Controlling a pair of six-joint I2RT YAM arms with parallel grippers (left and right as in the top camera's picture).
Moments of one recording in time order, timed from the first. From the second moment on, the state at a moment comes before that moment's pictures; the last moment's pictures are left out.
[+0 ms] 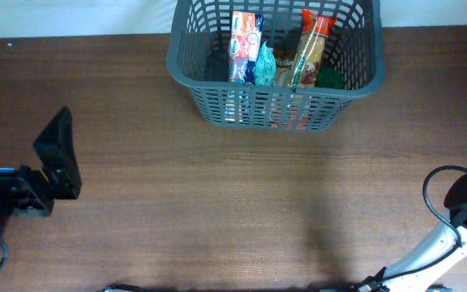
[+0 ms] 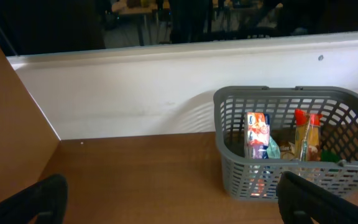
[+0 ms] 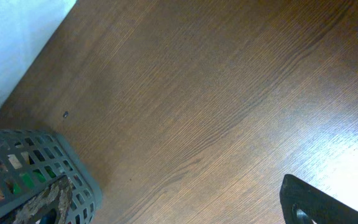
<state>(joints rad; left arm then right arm) -0.18 1.42 2.83 -1.69 -0.16 0.00 -0.61 2.18 2.75 -1.69 -0.13 0.25</state>
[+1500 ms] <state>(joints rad) 0.08 0.80 1.87 -0.99 0.14 0.06 -0.61 2.18 2.75 -1.69 -0.13 0.25</state>
